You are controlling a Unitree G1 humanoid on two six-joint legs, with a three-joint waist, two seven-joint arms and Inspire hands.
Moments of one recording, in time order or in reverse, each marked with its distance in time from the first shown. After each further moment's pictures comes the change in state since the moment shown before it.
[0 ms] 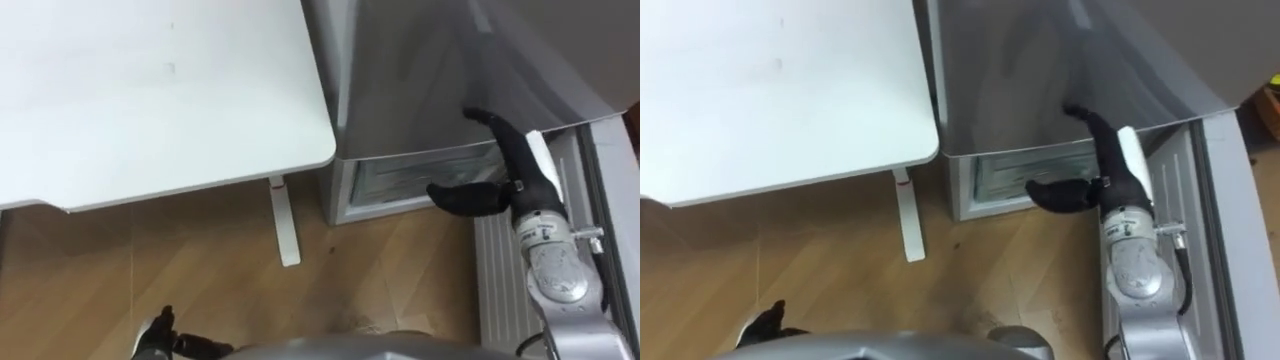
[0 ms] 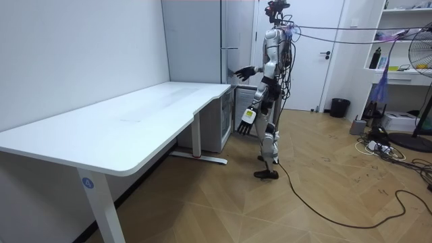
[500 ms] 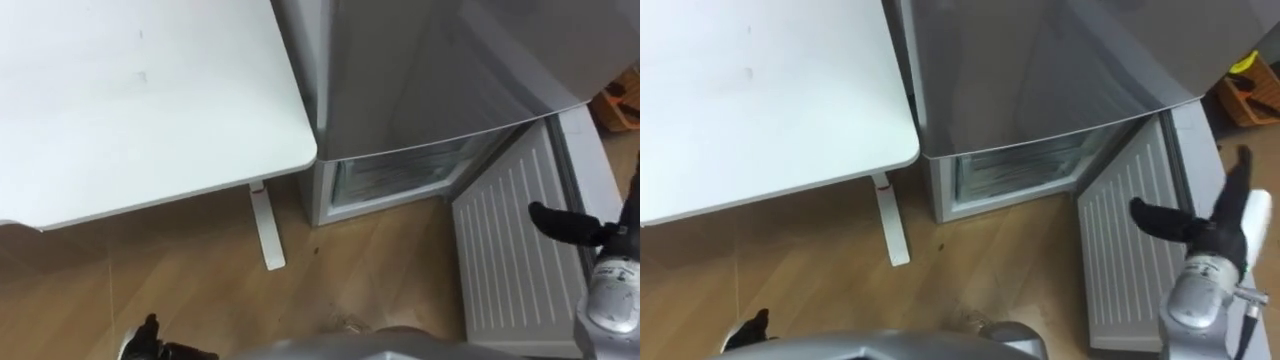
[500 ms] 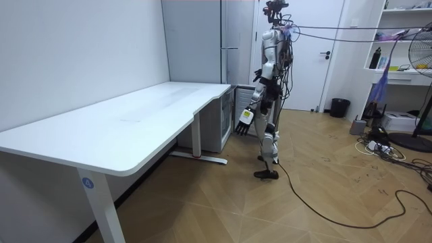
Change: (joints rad) left arm 0.038 0.031 0.057 -0.043 0.003 0.000 -0.007; right arm -0.046 -0.002 -0.310 0.367 0.186 -0.040 -0.276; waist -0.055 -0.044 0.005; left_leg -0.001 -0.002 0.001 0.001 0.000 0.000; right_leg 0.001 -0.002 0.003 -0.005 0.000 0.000
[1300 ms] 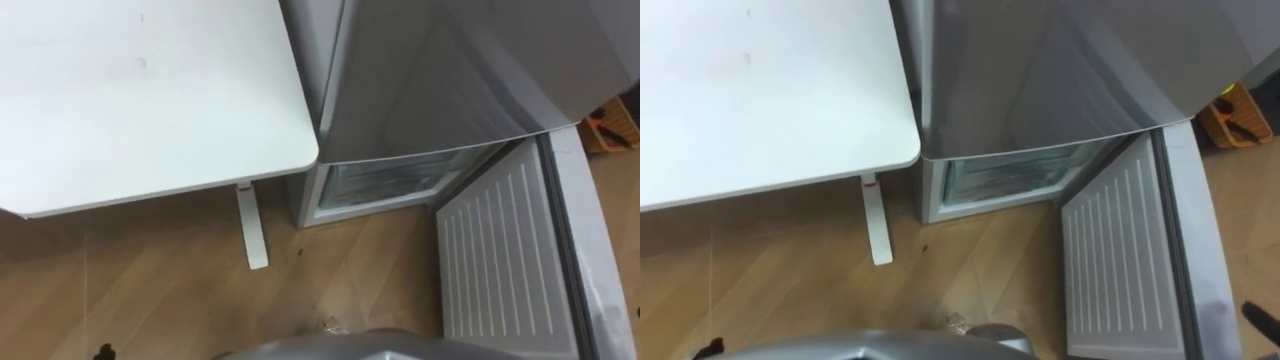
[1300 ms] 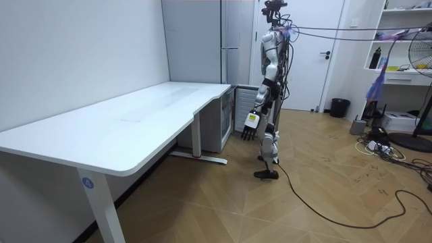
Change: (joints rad) left arm 0.081 0.026 0.185 -0.073 0.165 0.105 -0.040; right arm -0.176 -0.186 -0.310 0.840 0.733 0.054 0.048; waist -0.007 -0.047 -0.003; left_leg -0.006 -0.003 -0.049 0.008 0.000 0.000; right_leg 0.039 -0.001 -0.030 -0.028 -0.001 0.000
